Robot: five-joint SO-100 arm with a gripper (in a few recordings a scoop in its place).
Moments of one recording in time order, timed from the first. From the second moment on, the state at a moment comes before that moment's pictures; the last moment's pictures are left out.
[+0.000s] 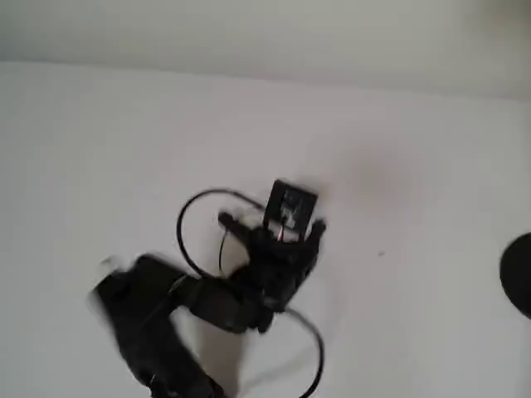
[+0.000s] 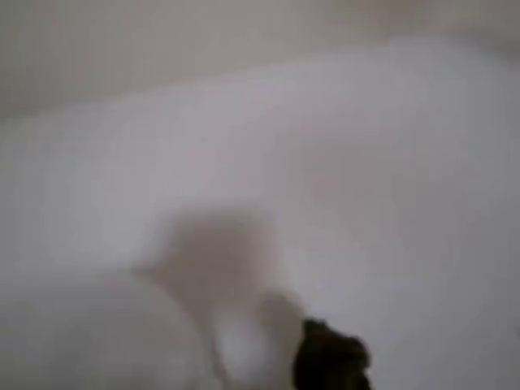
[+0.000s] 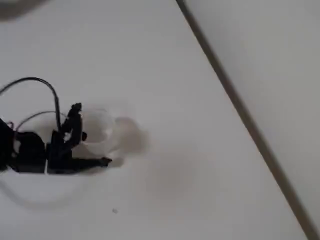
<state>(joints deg) 6.2 90.4 155.3 -46.8 -75.3</state>
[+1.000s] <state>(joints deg) 8.1 186.4 169.6 66.9 -4.4</state>
